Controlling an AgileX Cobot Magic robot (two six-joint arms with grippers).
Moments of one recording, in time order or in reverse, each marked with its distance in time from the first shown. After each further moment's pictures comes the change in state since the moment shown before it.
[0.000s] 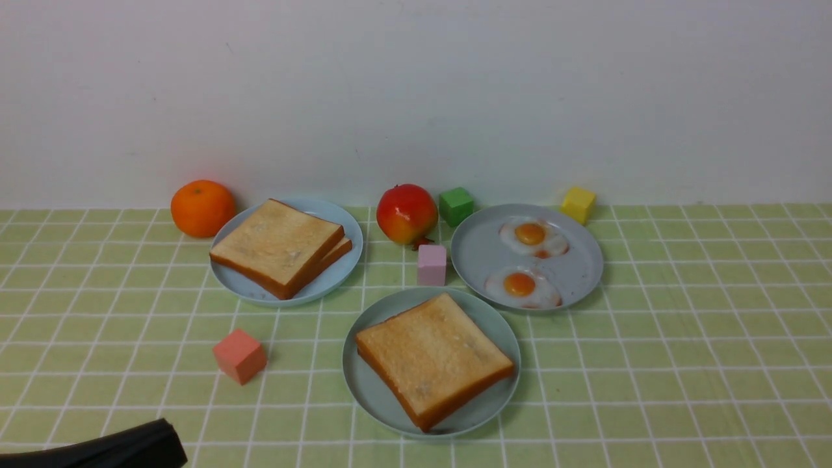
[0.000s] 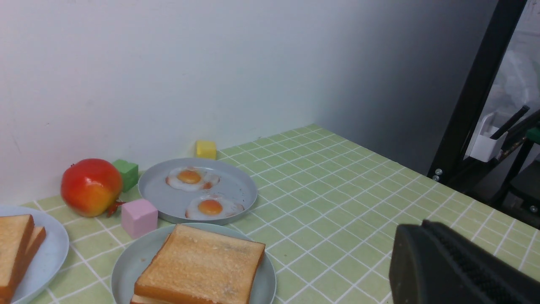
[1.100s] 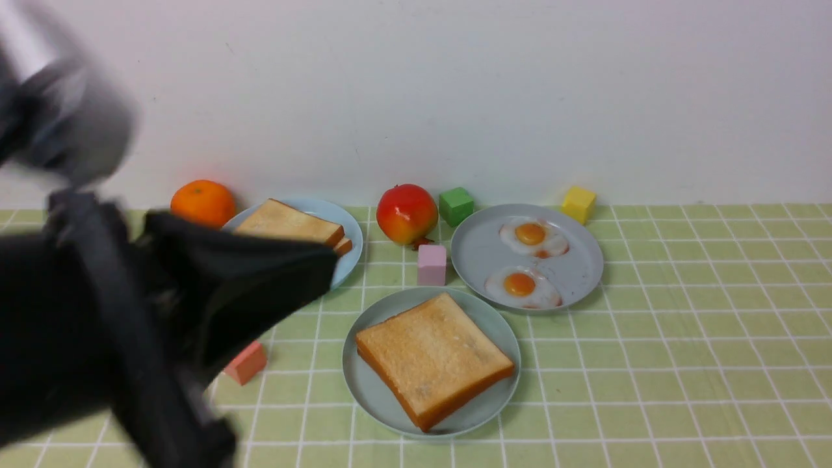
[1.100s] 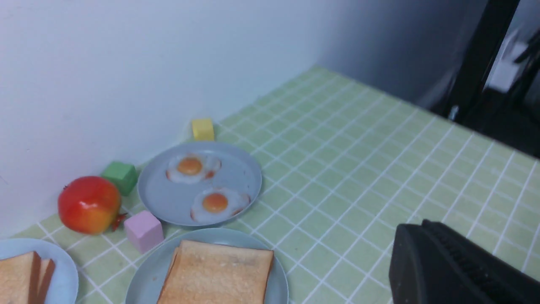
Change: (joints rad) right arm 0.000 0.252 -0.235 0.033 0.107 -0.173; left arm 0.000 0.396 -0.426 0.046 0.215 0.066
